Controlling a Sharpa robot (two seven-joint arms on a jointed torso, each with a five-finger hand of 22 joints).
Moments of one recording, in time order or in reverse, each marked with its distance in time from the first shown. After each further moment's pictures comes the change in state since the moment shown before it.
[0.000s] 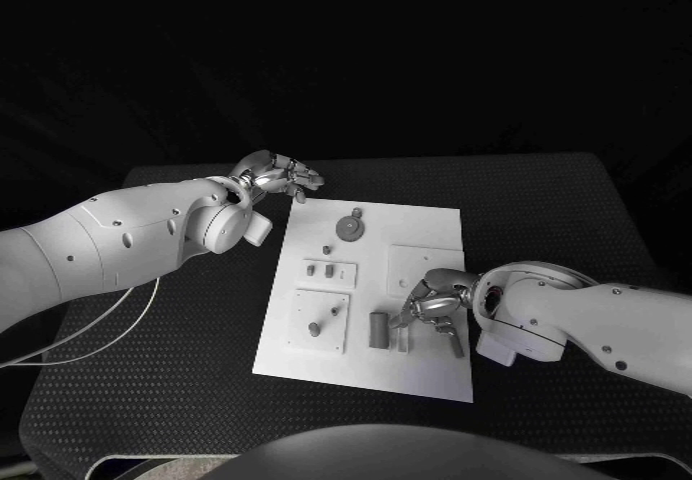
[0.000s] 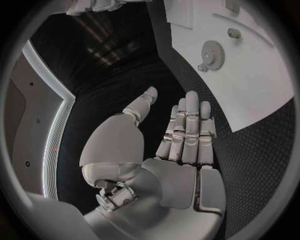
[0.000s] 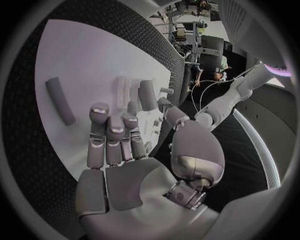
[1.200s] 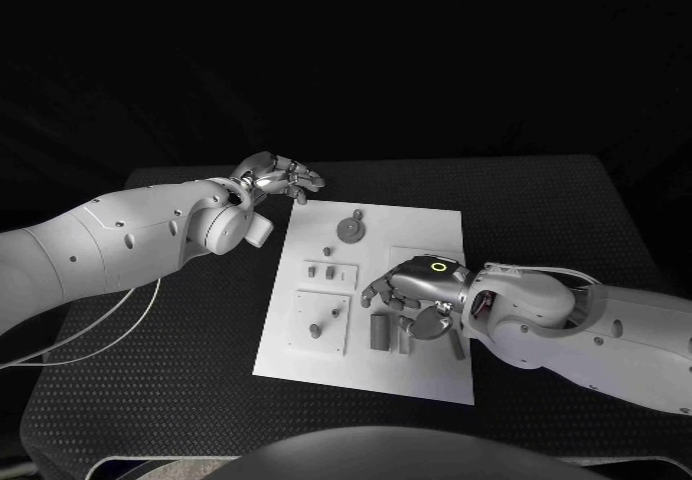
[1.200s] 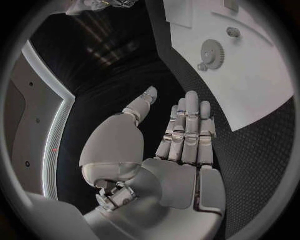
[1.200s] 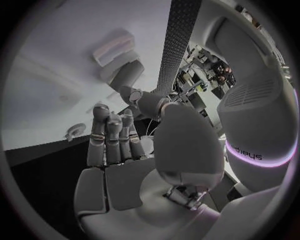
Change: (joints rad) left arm 0.000 0.002 0.000 -0.005 0.000 0.000 0.001; left_hand 0.000 0.000 0.000 0.000 0.000 -0.004 0.004 0.000 -0.001 0.000 0.000 0.000 -0.002 0.000 0.000 -0.004 0.001 0.000 0.000 0.000 -0.004 0.002; right arm 0.001 0.037 -0.029 0.003 -0.743 -0.179 0.478; right_hand 0.545 -0.061 0.274 -0.082 0.000 -0.218 -0.068 -0.062 0.000 -0.187 0.013 0.022 -0.020 -0.180 0.034 -0.040 0.045 0.032 -0.145 0.052 -0.038 0.015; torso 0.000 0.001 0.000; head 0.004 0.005
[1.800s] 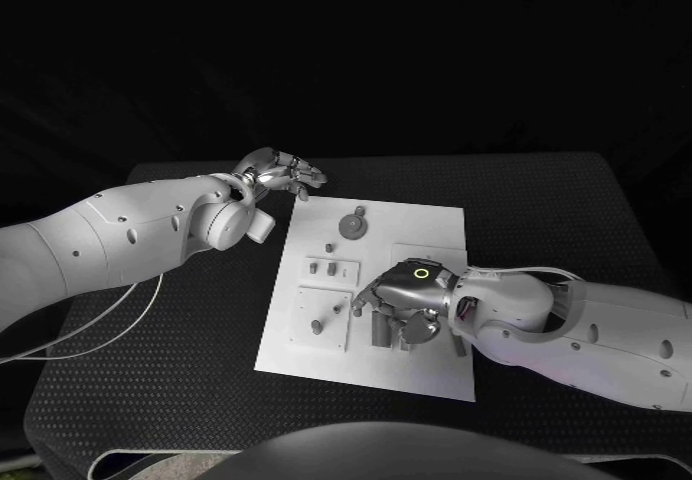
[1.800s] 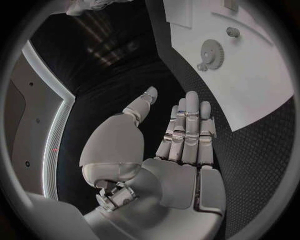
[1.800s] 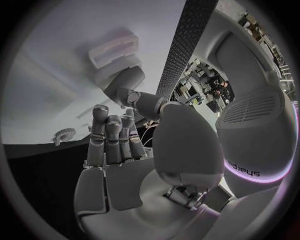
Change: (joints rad) left arm 0.000 0.001 0.000 -0.002 0.000 0.001 0.000; left_hand 0.000 0.000 0.000 0.000 0.000 -0.003 -0.003 0.000 0.000 -0.004 0.004 0.000 0.000 0.000 0.000 0.000 0.000 0.000 0.002 -0.002 0.000 0.001; right arm -0.018 0.059 0.001 -0.037 -0.120 0.043 0.006; right_hand 0.016 0.005 0.026 0.002 0.000 0.004 -0.021 0.022 0.007 -0.016 0.009 0.035 -0.005 -0.020 0.006 0.030 0.012 0.000 -0.014 0.000 0.033 0.000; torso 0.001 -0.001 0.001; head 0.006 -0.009
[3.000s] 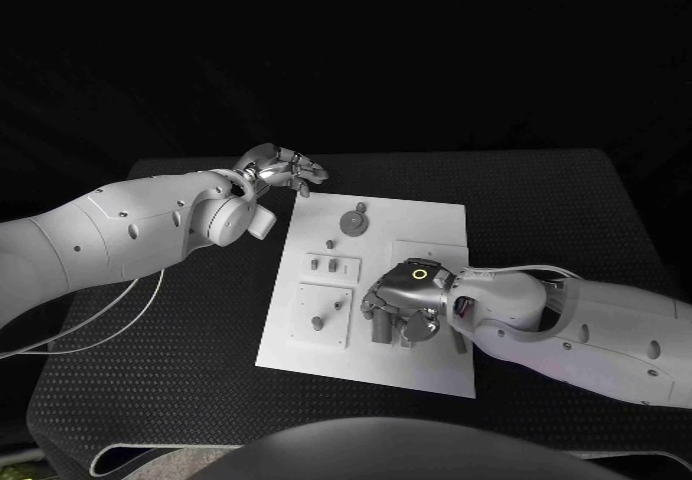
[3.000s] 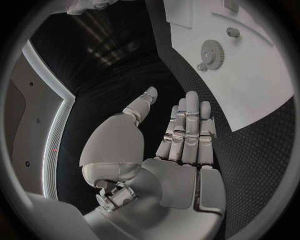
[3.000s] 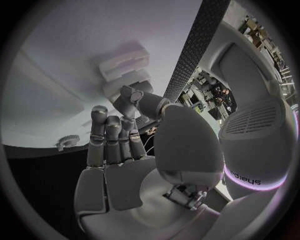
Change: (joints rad) left arm 0.000 0.000 0.000 -0.001 0.000 0.003 -0.001; left_hand 0.000 0.000 0.000 0.000 0.000 0.000 0.000 0.000 -0.001 -0.002 -0.002 0.000 -0.002 0.000 0.000 0.000 0.001 0.000 0.000 0.000 0.000 0.001; right arm -0.020 0.020 0.007 -0.042 -0.075 0.043 -0.016; right_hand -0.047 0.028 -0.061 -0.002 0.000 0.137 0.046 0.074 0.006 -0.014 0.000 0.062 -0.025 -0.014 0.000 0.037 -0.004 -0.017 -0.018 -0.007 0.066 0.000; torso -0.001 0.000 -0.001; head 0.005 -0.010
